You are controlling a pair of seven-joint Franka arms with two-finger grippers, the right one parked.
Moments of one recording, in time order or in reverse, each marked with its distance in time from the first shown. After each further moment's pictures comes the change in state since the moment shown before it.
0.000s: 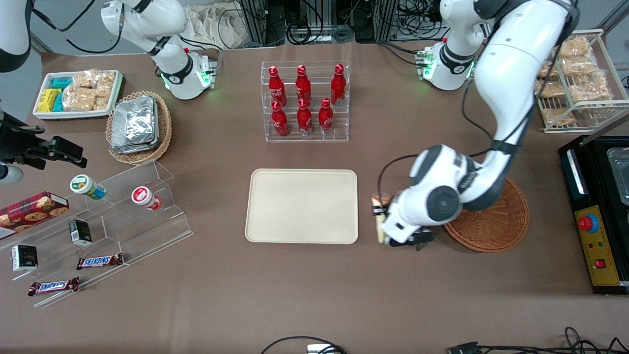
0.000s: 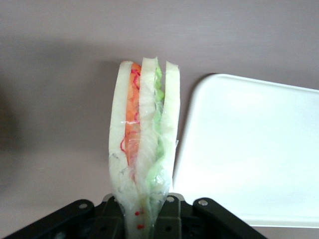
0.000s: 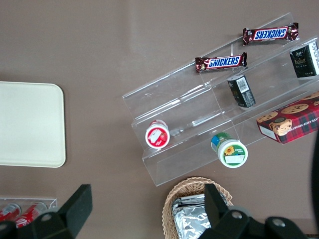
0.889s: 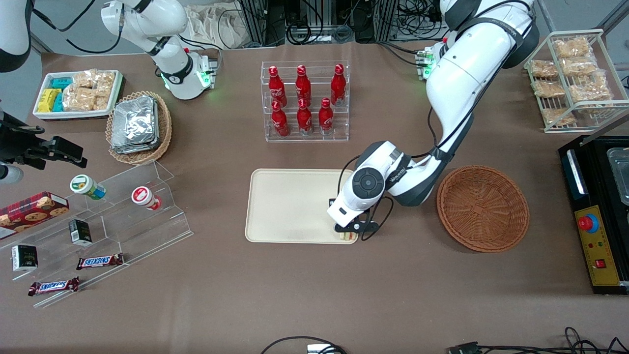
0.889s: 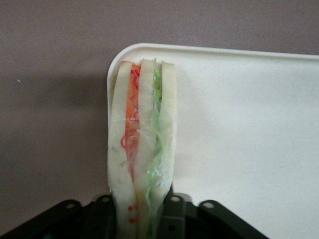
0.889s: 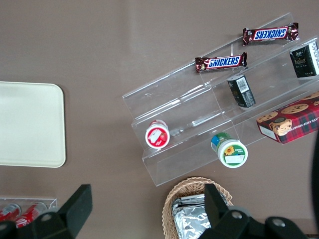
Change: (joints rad) arm -0.159 0.124 0.013 0.019 0.158 0.142 -0.107
